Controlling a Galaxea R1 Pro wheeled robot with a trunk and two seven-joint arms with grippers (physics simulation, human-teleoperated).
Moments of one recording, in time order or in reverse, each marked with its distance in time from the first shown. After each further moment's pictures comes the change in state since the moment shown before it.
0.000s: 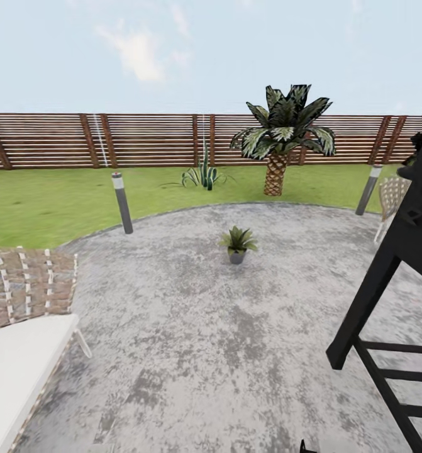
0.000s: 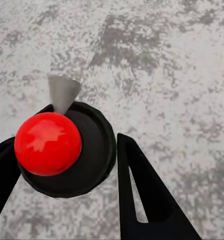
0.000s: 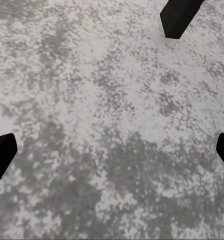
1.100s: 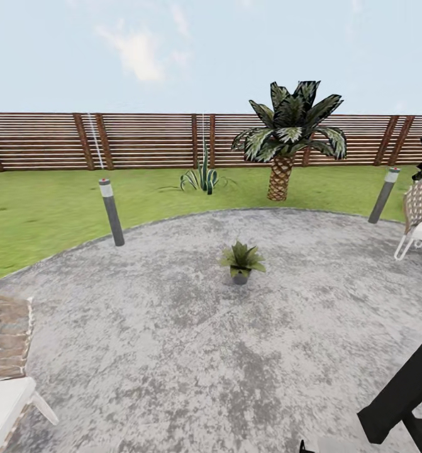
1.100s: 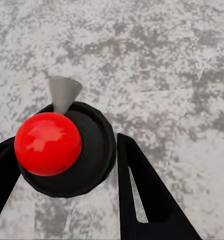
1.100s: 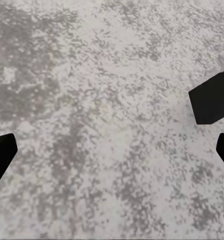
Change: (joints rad) left arm 0.008 0.001 0.000 0.000 0.000 -0.002 0.000; right arm 0.000 0.002 0.001 0.001 -0.001 0.000 -0.001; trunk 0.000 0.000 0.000
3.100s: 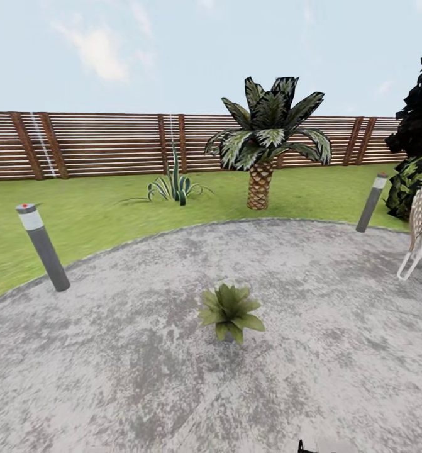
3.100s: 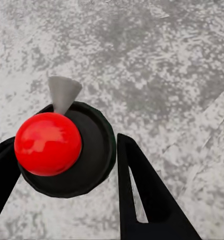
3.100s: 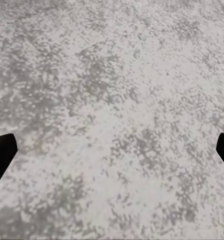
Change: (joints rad) left arm 0.000 0.000 0.000 0.000 0.000 0.000 0.000; right arm 0.000 0.006 0.001 0.000 -0.002 0.000 0.000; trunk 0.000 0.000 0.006
